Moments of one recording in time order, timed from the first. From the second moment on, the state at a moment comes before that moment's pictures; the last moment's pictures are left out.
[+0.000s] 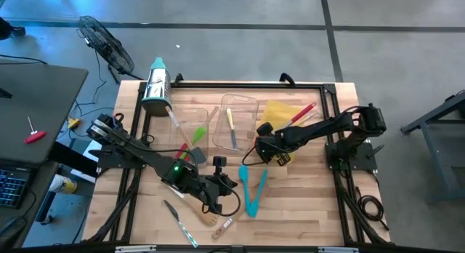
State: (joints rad) left arm -0.51 1.67 1.40 -0.41 -0.51 -0.09; right arm 0.04 1.69 0.94 -0.57 0.31 -0.60
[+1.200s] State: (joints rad) left arm -0.49 1.67 1.40 -0.41 -0.51 -0.11; right arm 0.07 1.69 0.94 -0.57 0.33 -0.54
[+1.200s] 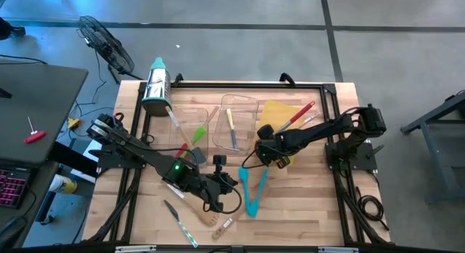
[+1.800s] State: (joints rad) left arm -0.49 1.67 1.40 -0.42 -0.51 -0.11; right arm 0.07 1.64 0.93 -0.65 0.40 -0.50
